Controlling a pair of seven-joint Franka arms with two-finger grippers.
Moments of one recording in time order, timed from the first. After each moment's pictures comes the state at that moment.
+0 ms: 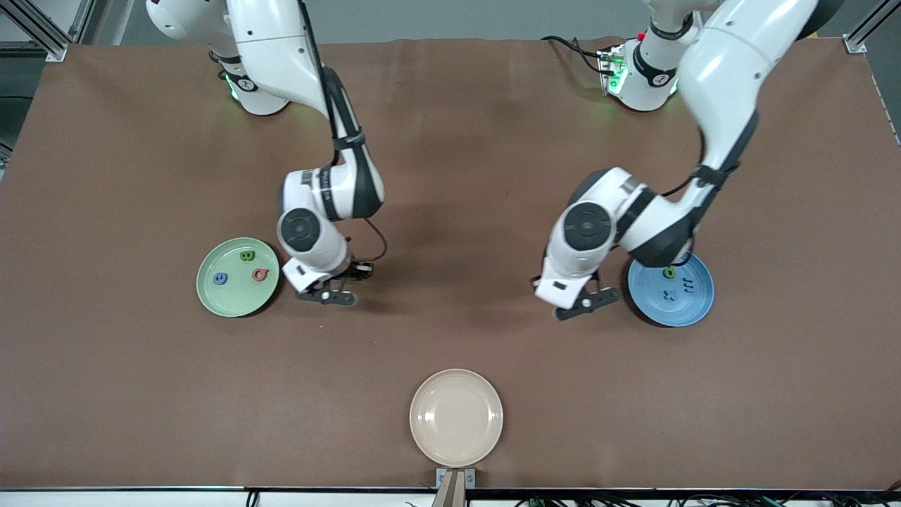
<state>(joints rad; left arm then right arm) 0.05 0.60 -0.59 -1.72 0.44 2.11 -0.99 1.03 0.68 -0.68 -1.85 0.57 2.22 0.14</state>
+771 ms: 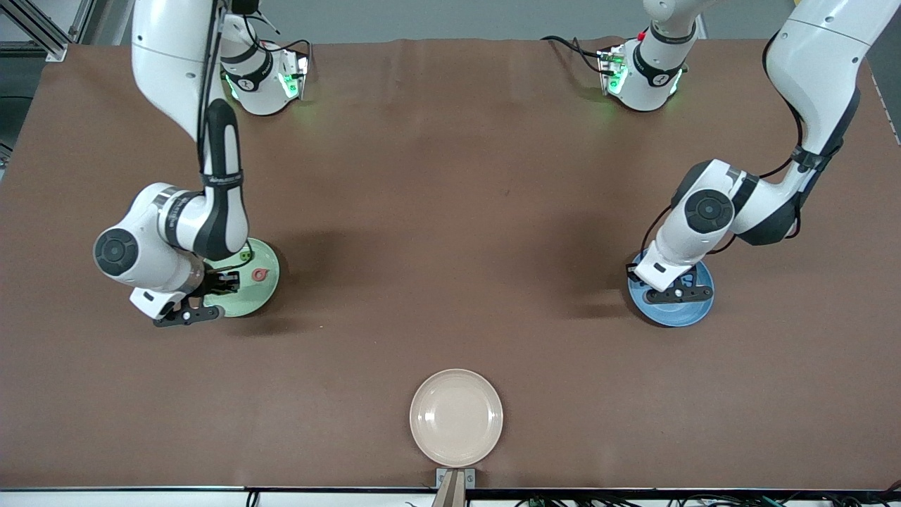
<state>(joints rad) 0.48 0.50 -0.66 -2.11 0.67 2.43 -0.64 0.78 0.66 -0.83 -1.92 0.57 2.20 -0.51</state>
